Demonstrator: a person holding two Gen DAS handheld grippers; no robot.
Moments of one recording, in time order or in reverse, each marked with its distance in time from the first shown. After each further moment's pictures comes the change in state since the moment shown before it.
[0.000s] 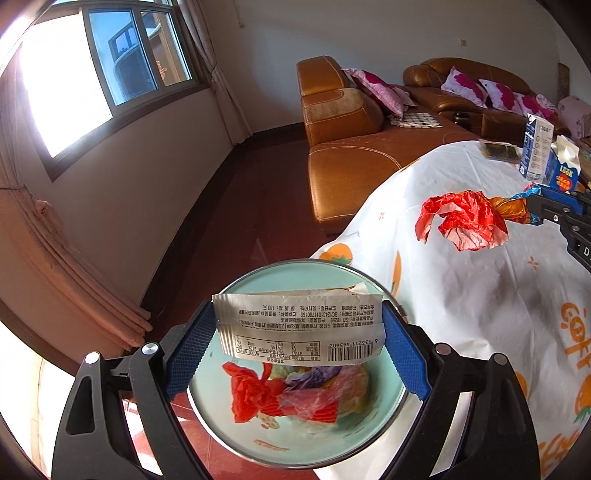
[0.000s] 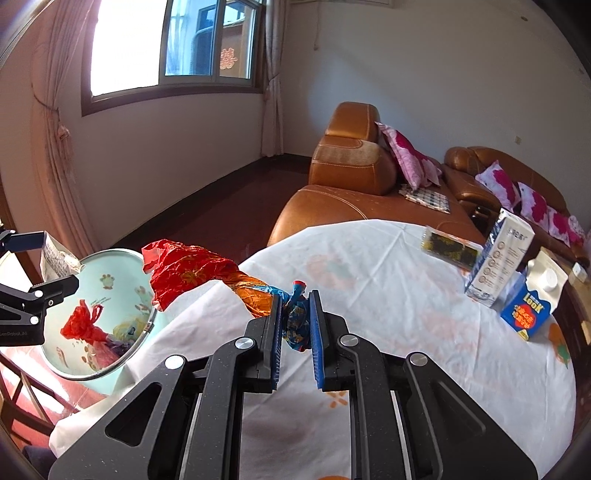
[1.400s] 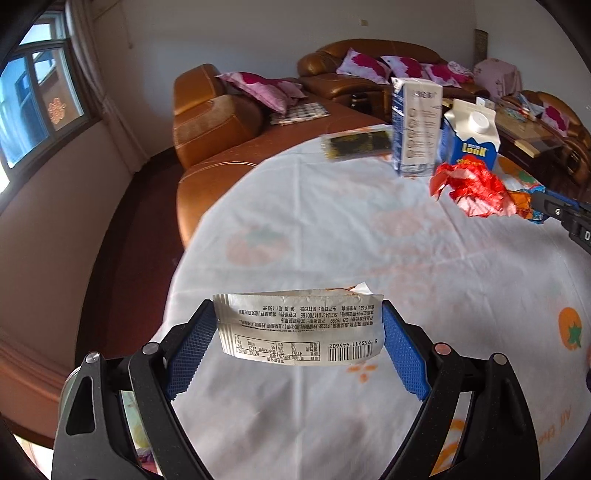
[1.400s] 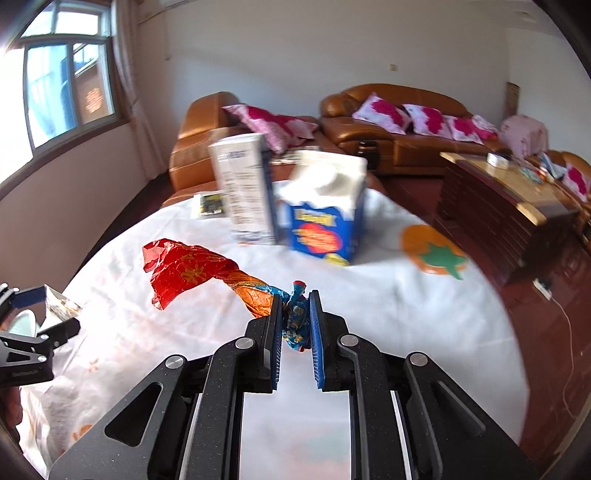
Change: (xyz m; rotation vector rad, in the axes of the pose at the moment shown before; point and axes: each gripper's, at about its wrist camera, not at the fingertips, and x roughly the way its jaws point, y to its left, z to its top) left arm 0.027 -0.209 0.072 0.209 -0.005 -0.290; right arm -0.046 -0.230 -0.077 0.395 0.042 -0.275
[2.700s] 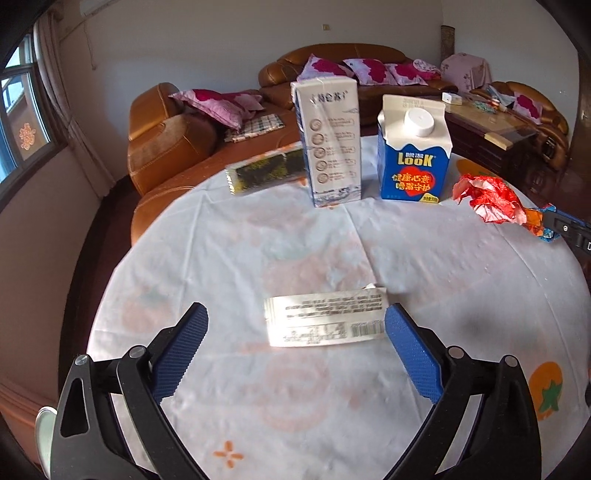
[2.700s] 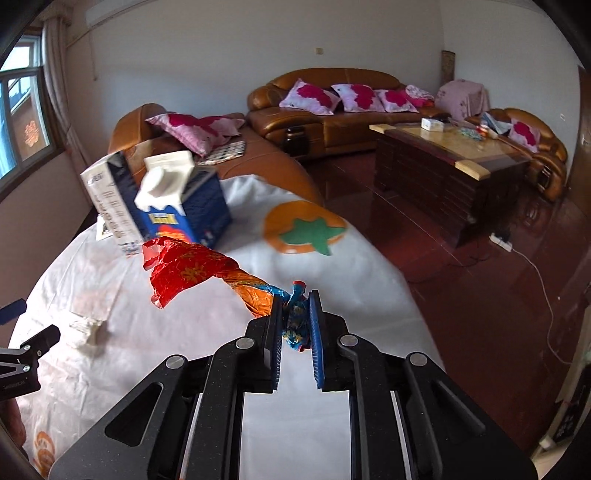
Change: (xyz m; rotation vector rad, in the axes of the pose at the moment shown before) left arm 0.043 -0.104 0.046 0.088 -0.027 -0.106; right arm -0.006 -0.126 -0.019 0.210 0.029 -0.201
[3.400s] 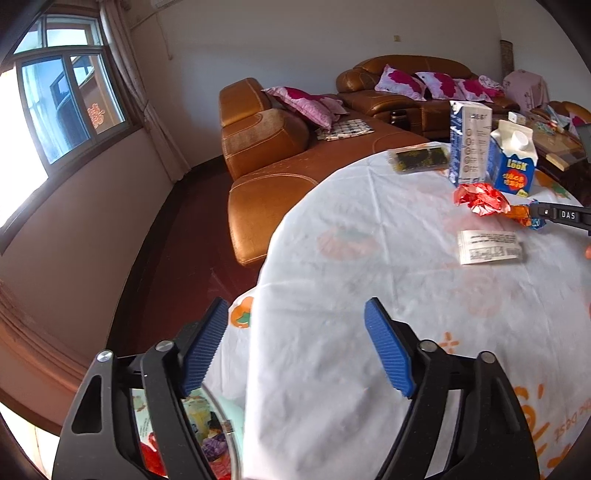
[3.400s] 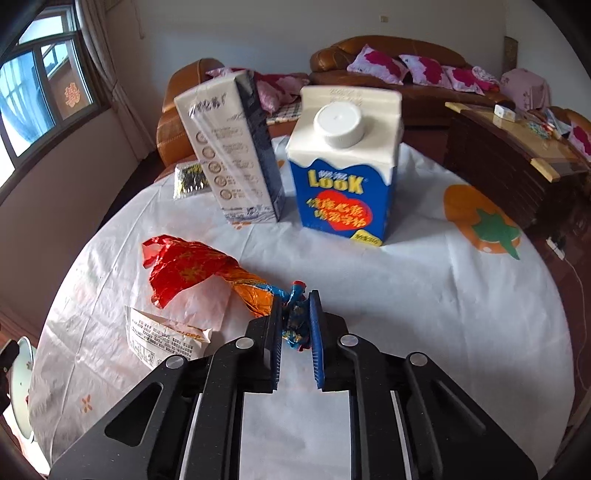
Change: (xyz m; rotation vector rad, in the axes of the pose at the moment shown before) left arm -0.078 0.134 -0.071 -0.108 -0.040 0.238; right arm 0.049 0.142 0.009 -0.105 0.148 0.191
